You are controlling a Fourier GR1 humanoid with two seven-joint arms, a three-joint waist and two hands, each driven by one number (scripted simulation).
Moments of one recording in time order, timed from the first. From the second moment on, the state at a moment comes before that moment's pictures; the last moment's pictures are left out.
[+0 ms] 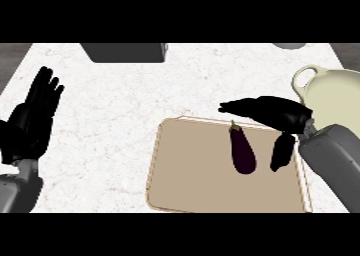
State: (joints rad) left arm -0.20 0.39 -0.06 -1.62 0.26 0.31 0.18; right arm -0.58 -0.53 0.46 -1.35 0.47 0.61 -0.15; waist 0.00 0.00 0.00
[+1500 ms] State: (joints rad) left arm -0.21 0.28 0.05 -1.63 0.14 0.21 0.23; right arm -0.47 -0.30 0.37 -1.12 0.94 0.48 -0.22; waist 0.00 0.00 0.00
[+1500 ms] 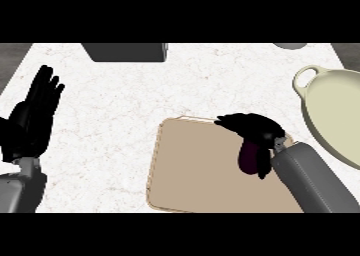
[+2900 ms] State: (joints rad) left arm -0.11 0.27 0.14 -1.65 0.12 0.19 0.22; right arm 0.16 -0.64 0.34 -1.56 0.92 0.17 -0.78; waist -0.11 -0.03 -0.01
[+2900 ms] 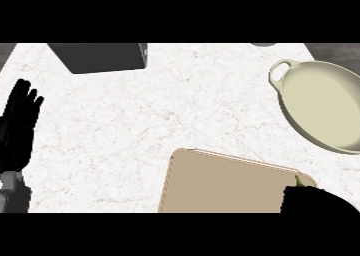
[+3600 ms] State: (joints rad) left arm -0.12 0.27 0.13 -1.68 0.12 0.17 0.22; right arm 0.51 -0.69 -0.29 -1.87 0.17 0.22 -0.85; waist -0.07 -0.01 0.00
